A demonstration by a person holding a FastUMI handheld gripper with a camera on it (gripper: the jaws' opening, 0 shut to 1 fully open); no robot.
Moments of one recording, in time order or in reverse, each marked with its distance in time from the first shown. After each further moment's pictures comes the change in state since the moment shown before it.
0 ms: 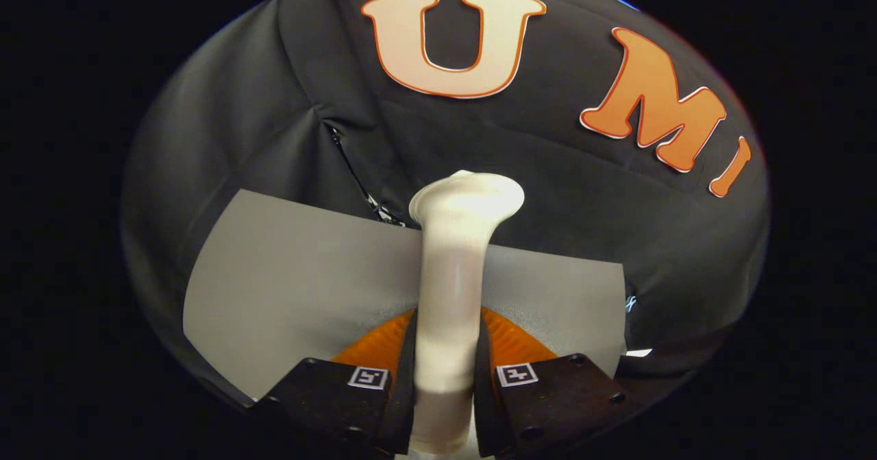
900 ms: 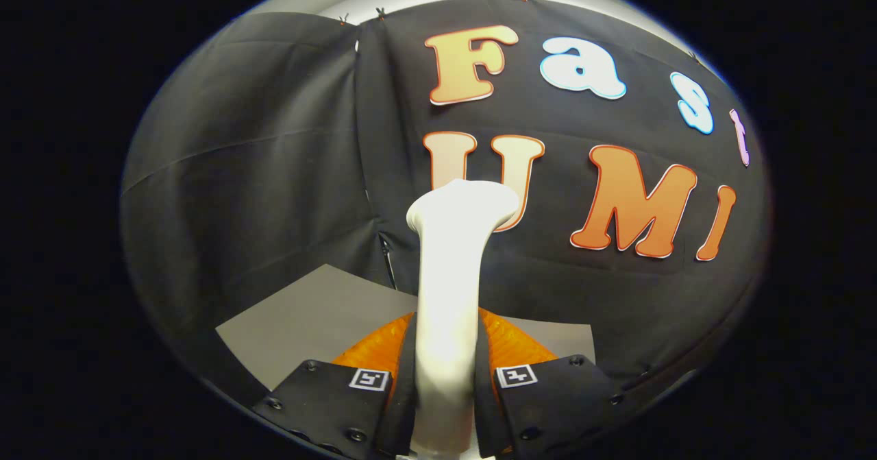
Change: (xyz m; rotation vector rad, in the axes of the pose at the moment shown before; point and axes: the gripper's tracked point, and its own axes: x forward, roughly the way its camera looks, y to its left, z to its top) arm -0.156 0.030 0.004 -0.089 -0.634 0.142
